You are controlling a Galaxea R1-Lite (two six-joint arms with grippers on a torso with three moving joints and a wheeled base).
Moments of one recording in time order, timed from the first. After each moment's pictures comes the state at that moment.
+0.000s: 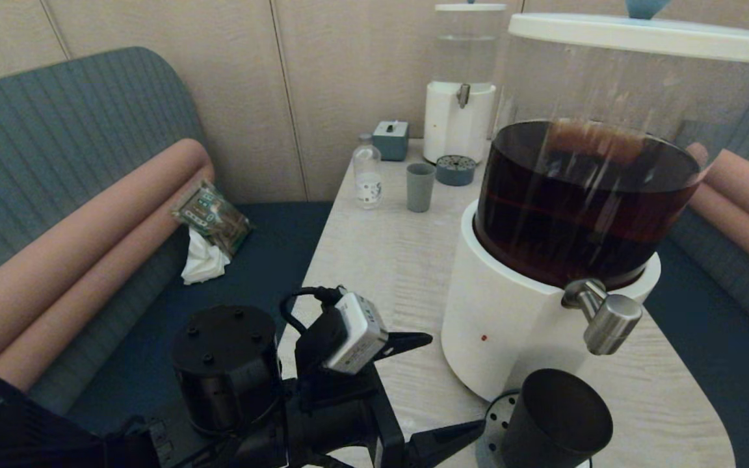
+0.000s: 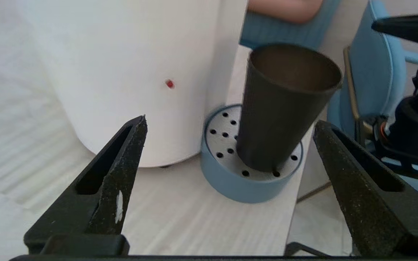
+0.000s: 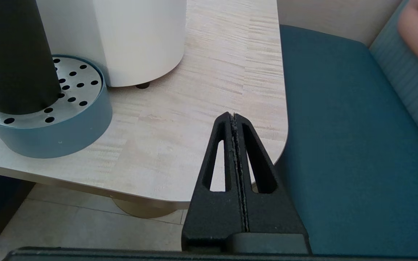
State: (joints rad) left arm -0.80 1.81 -0.47 -1.26 -0.41 0.05; right arm -0.01 0.00 0.00 0.01 0.03 -0.09
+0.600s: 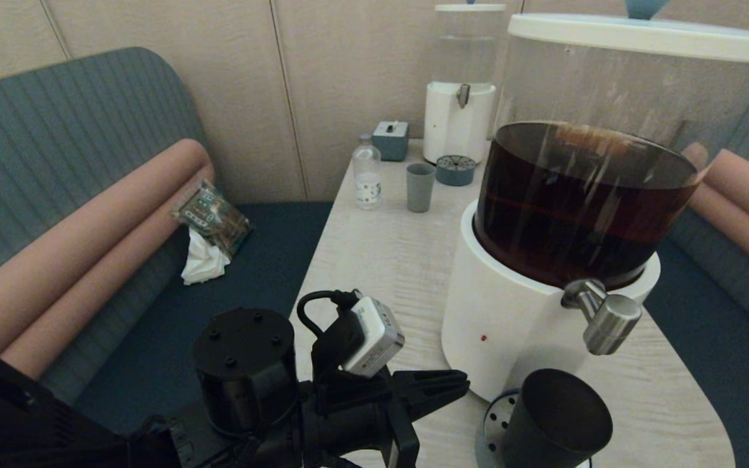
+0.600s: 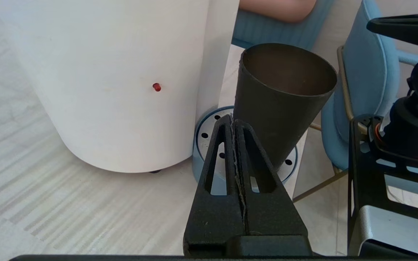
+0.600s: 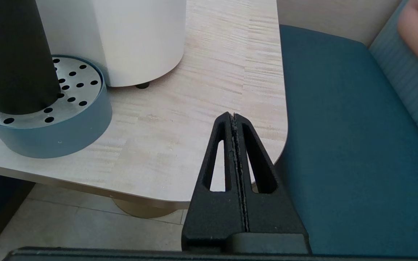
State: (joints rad) left arm -0.83 1.83 -0.50 -1.27 -0.41 0.03; right arm -0.01 0.00 0.00 0.01 0.02 -0.09
